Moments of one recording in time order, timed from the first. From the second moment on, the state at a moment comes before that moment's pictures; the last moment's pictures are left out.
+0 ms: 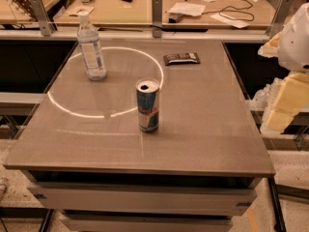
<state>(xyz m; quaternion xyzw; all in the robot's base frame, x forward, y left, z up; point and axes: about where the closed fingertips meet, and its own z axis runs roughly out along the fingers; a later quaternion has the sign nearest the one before) 0.438 -0.217 0.976 -0.60 0.78 -0.03 0.16</state>
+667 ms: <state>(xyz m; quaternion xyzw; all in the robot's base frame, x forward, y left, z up) 0.439 -0.217 0.981 -0.59 0.79 -0.02 0.17</state>
